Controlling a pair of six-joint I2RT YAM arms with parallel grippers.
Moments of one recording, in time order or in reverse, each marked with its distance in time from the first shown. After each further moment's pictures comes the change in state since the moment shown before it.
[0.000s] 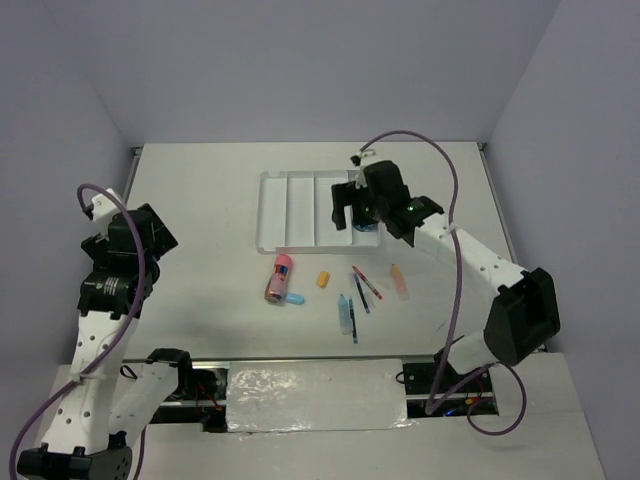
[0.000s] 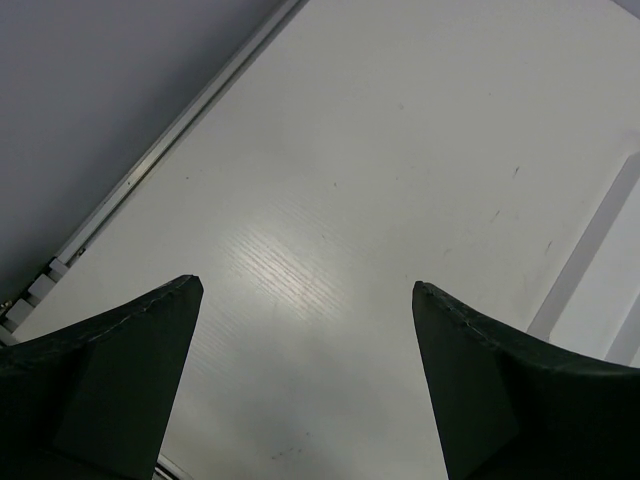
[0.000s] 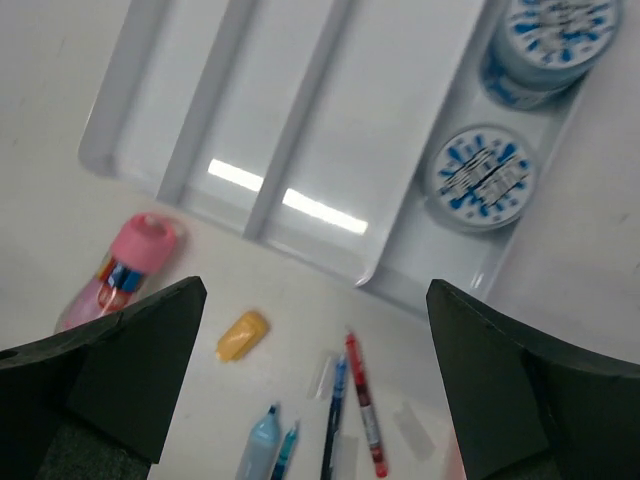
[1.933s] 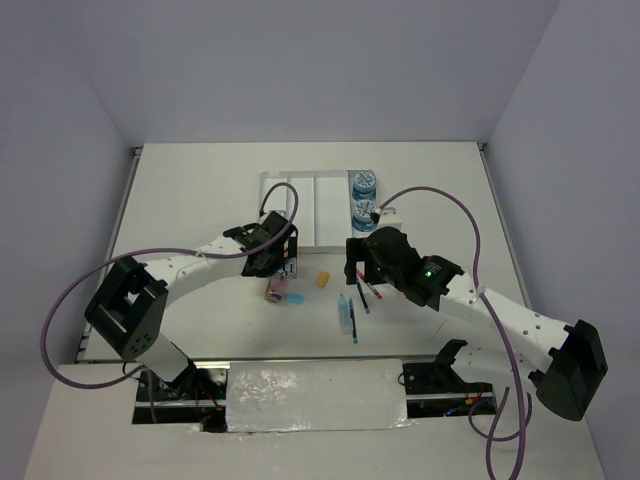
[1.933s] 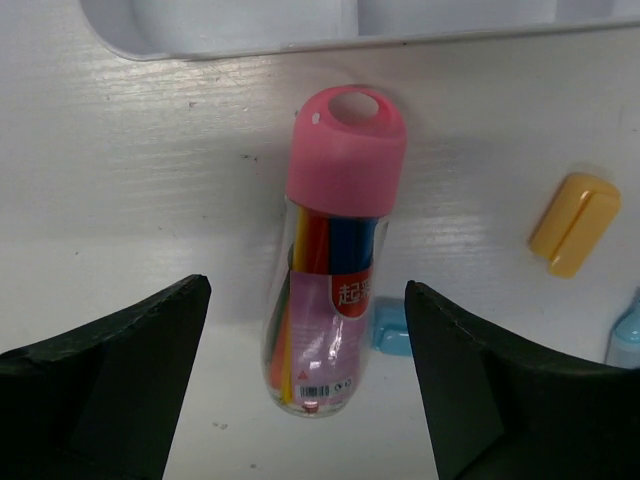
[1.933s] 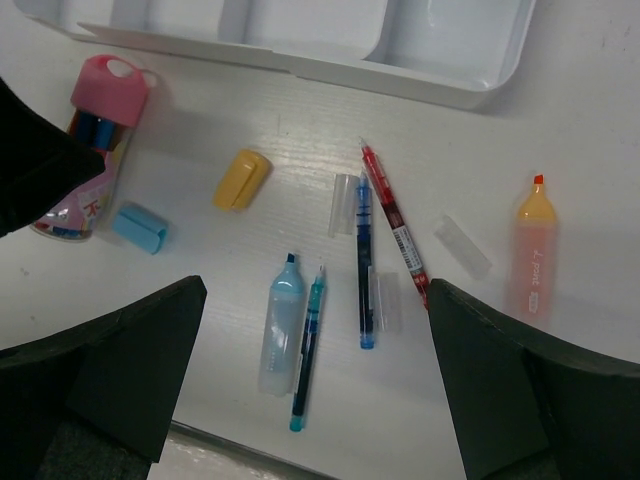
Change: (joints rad) left arm -0.609 0.784 0.032 0.225 0.376 -0.115; right arm 0.290 -0.414 -0.431 -0.104 0.277 0.336
